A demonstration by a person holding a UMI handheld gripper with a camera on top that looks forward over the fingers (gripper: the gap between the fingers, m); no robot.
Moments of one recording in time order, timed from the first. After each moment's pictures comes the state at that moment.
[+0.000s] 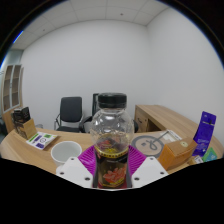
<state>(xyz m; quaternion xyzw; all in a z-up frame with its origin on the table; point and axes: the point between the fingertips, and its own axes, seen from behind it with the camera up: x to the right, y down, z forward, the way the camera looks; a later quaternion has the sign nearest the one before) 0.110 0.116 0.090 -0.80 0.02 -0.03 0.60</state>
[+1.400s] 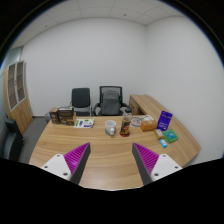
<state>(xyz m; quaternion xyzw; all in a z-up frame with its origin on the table) -0.070 -0.324 0.334 -0.86 0.05 -0.06 0.50</state>
